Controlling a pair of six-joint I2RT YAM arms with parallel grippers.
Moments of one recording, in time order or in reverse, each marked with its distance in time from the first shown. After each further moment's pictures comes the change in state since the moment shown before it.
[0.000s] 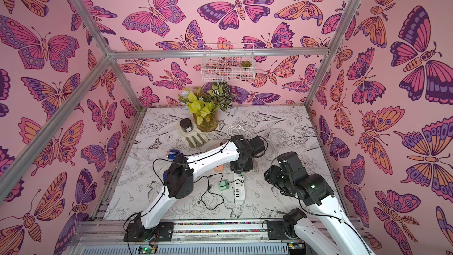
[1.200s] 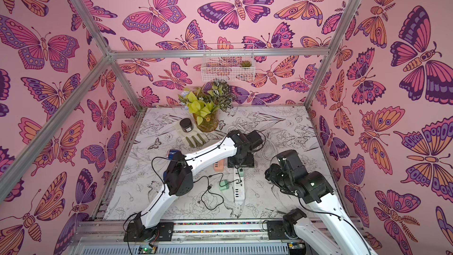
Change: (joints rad) left arm 0.048 -0.043 0.025 0.018 0.035 0.123; right arm 0.000 0.033 0.043 -0.008 0.025 -0.009
